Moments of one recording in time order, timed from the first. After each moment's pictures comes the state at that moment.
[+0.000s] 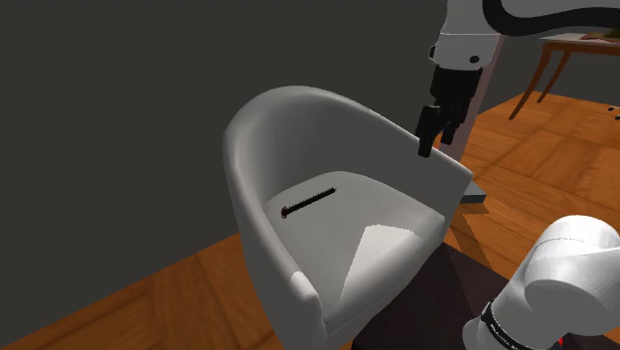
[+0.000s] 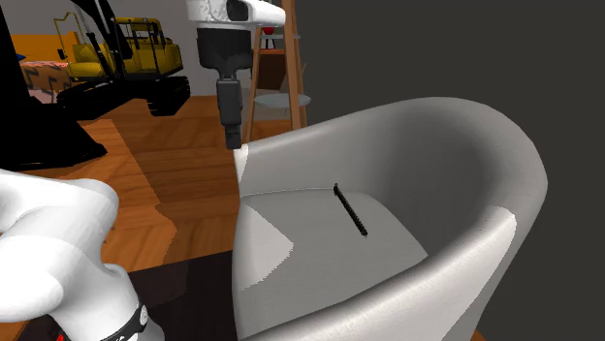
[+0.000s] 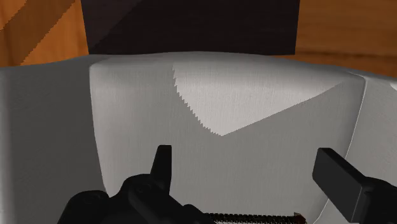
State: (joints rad) arm -0.01 -0.81 0.03 -2.29 0.04 1.44 0.07
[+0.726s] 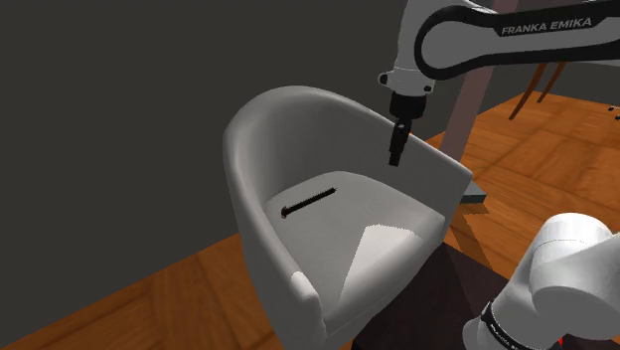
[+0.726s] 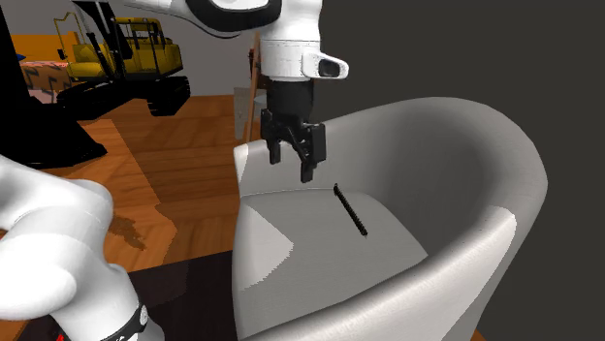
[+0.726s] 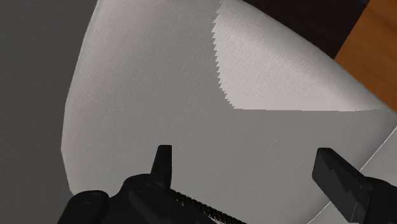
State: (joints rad) arm 0.10 -0.58 -0.09 -2.31 -0.04 1.71 -0.37
